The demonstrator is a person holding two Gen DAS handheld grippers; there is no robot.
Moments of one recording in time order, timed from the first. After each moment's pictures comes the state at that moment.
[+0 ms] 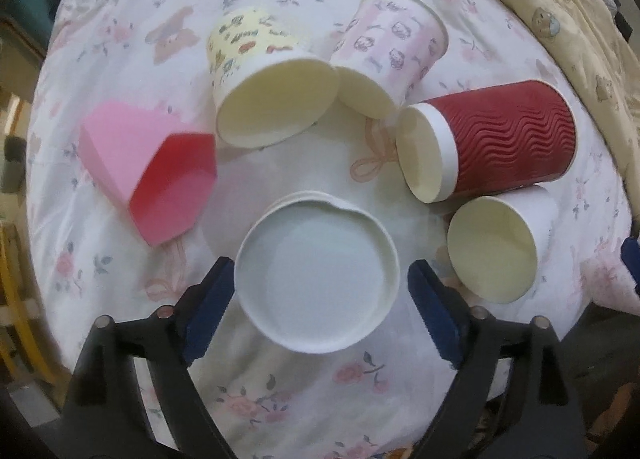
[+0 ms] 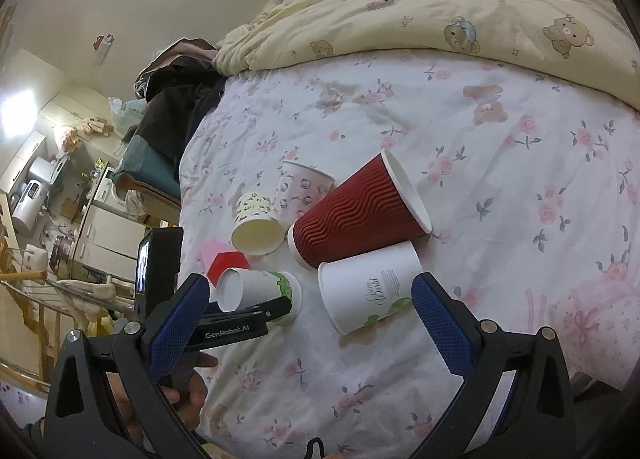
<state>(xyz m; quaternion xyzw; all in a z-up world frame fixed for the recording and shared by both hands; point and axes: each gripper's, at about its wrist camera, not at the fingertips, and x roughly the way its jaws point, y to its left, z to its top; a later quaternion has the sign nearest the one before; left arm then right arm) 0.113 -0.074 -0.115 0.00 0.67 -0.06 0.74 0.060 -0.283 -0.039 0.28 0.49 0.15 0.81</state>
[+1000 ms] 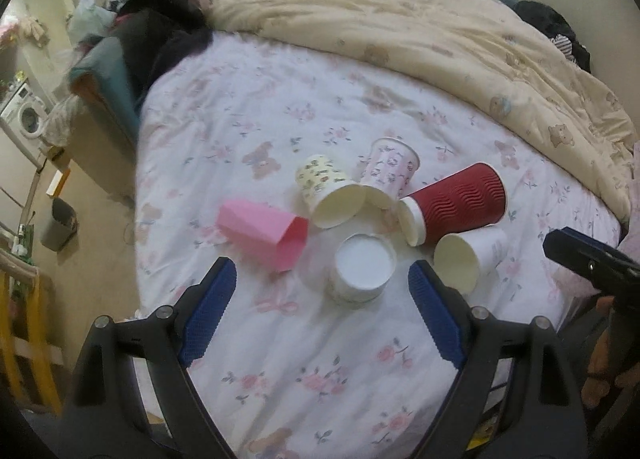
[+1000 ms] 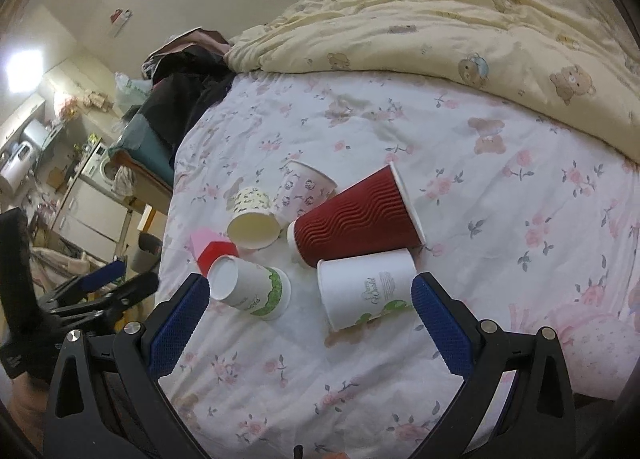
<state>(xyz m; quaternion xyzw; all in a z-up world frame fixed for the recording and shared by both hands) 0.048 -0.023 0.014 0.04 0.49 -0.03 0.87 0.044 -0.263 -0.025 0.20 0.46 0.15 0.85</state>
